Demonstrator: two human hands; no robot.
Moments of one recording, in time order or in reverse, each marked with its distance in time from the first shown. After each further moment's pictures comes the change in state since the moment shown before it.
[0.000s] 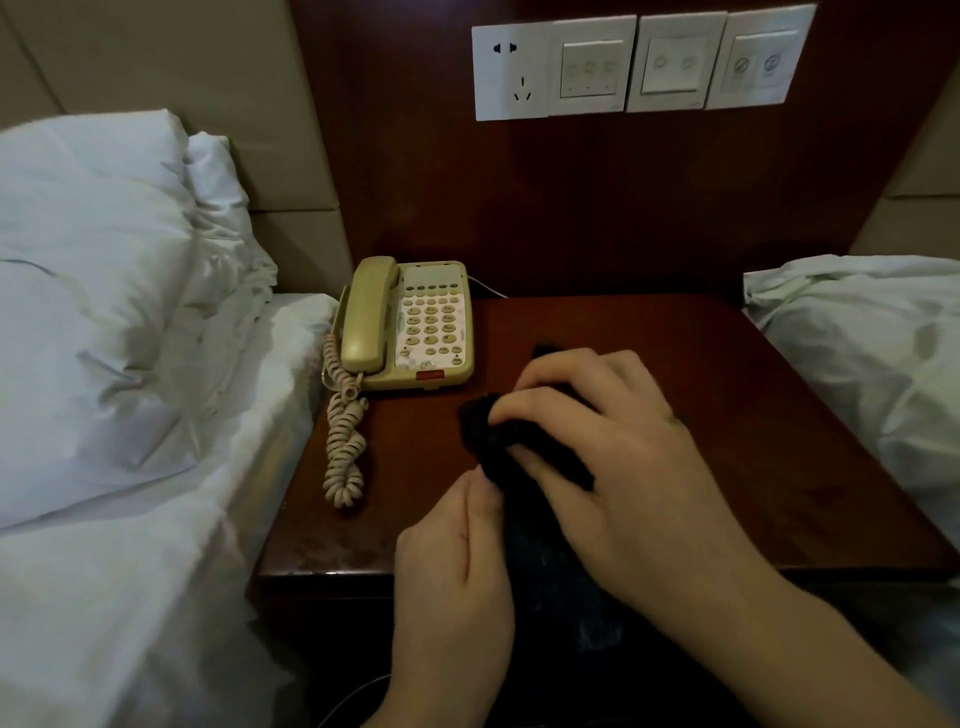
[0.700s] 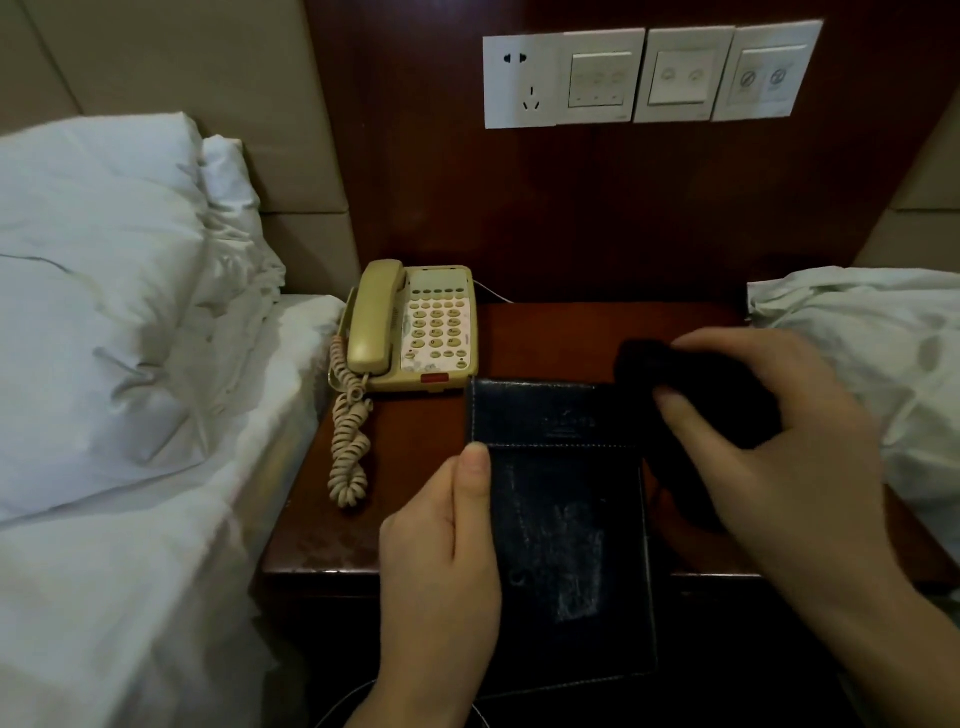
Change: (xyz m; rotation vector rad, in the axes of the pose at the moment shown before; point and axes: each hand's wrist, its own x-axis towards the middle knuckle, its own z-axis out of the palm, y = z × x) left_hand 0.004 0.010 -0.004 -0.083 0.038 -0.062; right_hand -0.016 0.044 -0.033 0.119 0.313 0.249
